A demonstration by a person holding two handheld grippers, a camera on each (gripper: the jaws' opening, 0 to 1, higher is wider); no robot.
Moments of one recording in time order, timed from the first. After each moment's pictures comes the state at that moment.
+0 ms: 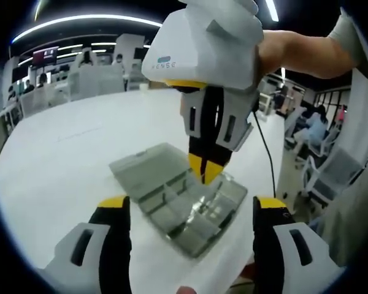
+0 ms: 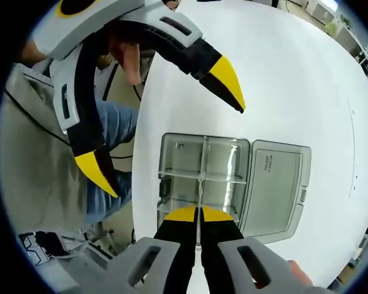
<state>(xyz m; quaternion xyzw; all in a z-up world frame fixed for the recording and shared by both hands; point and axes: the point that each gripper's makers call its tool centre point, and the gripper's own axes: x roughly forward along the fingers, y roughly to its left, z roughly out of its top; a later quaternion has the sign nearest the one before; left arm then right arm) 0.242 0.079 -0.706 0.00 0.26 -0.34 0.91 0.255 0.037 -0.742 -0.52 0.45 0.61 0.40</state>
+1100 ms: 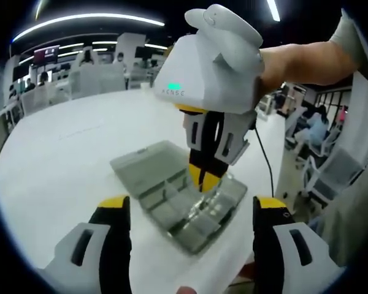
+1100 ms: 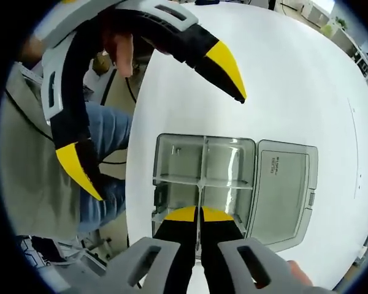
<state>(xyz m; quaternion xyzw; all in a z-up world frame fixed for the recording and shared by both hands) 0.238 0.082 -0.708 -0.01 0.26 -0.33 0.91 0.251 0.038 -0.768 -0.50 0.44 0.62 0.42</state>
